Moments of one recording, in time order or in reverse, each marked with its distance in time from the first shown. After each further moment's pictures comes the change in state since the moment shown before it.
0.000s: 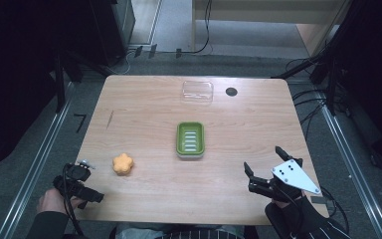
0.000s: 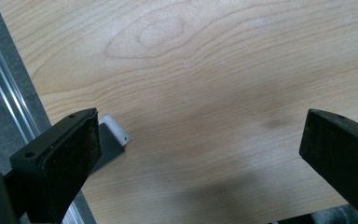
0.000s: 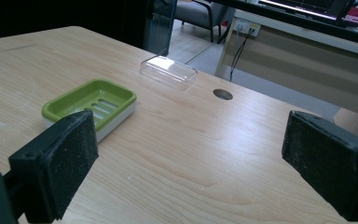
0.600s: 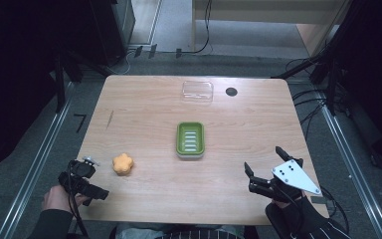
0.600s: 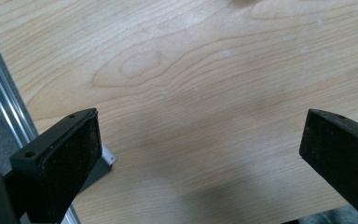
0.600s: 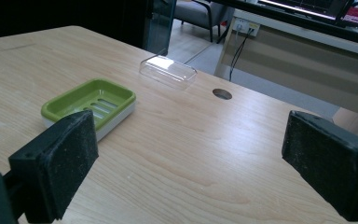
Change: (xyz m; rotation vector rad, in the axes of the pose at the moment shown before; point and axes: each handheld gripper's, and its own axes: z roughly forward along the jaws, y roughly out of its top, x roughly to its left) left arm -0.012 0.011 -0.007 -0.037 -0.009 0.024; right arm 0.000 0.000 -0.001 -0.001 -0.002 -0.003
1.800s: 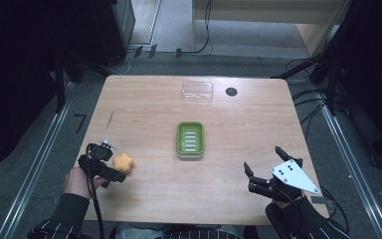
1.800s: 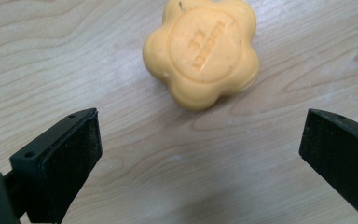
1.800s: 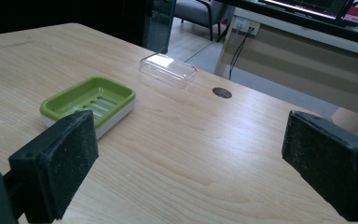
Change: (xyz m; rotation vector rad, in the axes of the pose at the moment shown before) left arm -0.022 0.056 -0.006 -0.087 -0.045 0.031; right arm 0.001 0.000 0.001 0.010 -0.002 -0.006
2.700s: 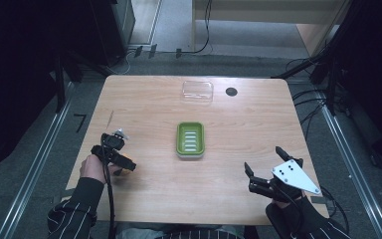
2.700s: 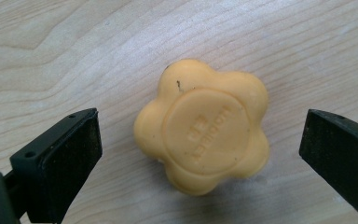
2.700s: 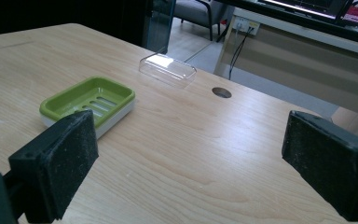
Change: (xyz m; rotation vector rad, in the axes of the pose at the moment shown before) left arm -0.002 0.041 0.030 0.067 0.008 -0.016; right arm -0.001 0.000 0.000 -0.002 0.001 0.004
